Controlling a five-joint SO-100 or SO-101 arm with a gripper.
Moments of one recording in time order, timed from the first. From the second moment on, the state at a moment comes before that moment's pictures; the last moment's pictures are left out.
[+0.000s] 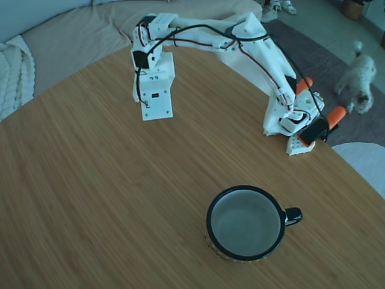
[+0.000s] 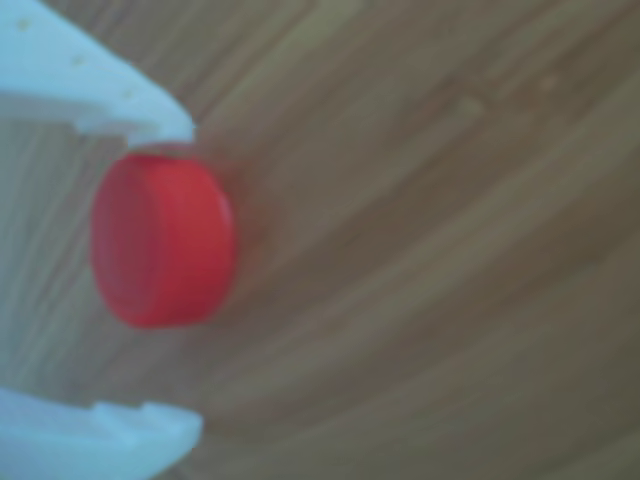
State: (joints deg) arm 56.4 41.0 49.6 81.7 -28.1
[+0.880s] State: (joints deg) arm 57.7 41.0 49.0 81.7 -27.5
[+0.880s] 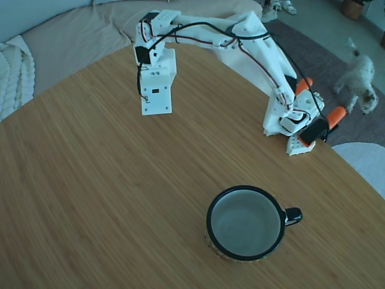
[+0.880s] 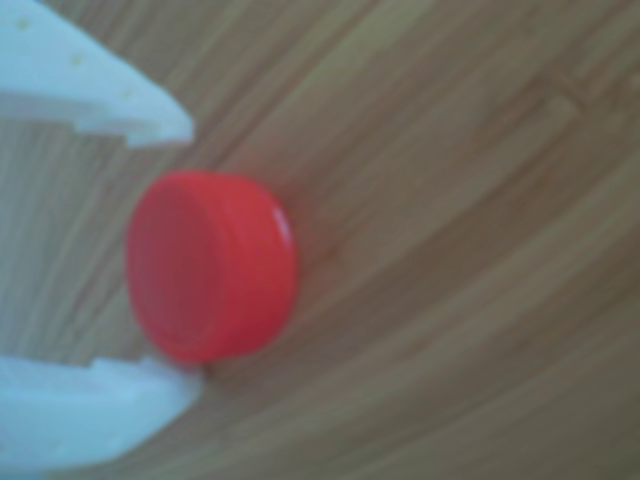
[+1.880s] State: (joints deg) arm 52.6 40.6 49.0 81.2 -27.5
